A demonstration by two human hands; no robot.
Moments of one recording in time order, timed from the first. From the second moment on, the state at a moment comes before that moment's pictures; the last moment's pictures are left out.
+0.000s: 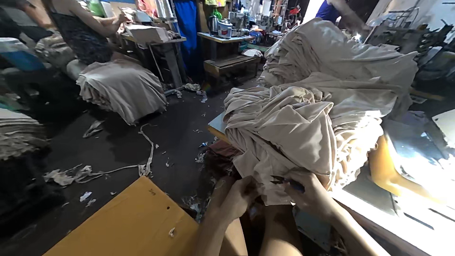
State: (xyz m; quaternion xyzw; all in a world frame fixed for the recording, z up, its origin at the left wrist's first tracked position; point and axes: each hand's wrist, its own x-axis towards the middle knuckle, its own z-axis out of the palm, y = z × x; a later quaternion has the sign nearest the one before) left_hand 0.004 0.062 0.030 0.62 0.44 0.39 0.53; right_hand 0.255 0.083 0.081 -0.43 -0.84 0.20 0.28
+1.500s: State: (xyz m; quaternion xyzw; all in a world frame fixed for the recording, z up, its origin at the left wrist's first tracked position) left_hand 0.015 0.052 0.031 0.68 0.59 0.35 0.25; right_hand 0.247 0.091 0.076 -0.41 -0.83 0.14 0.34
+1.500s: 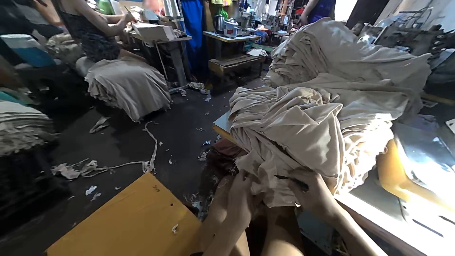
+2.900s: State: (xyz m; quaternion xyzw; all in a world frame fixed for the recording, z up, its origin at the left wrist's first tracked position) left_hand 0.034 0.092 0.024 0.62 0.54 0.53 0.21; right_hand 0.214 0.082 0.108 -0.65 -0.71 -0.06 0.26
